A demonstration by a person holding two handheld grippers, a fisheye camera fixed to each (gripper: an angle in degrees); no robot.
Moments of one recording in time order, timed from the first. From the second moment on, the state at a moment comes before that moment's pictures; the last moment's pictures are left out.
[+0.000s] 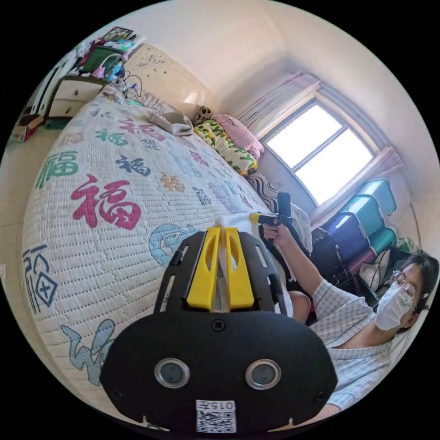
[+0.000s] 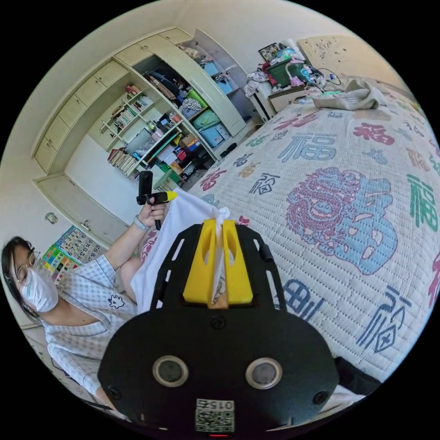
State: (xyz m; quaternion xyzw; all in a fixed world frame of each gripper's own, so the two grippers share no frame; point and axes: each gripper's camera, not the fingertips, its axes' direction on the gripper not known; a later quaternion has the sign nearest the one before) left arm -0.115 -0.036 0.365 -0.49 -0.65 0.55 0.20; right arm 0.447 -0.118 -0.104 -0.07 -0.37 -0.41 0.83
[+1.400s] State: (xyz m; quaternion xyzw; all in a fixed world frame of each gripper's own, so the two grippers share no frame) left arm -0.212 0.223 -0.022 -0.61 -0.52 0.53 -0.27; right arm 0.414 0.283 -0.217 0.01 -0.07 -0.69 0.72
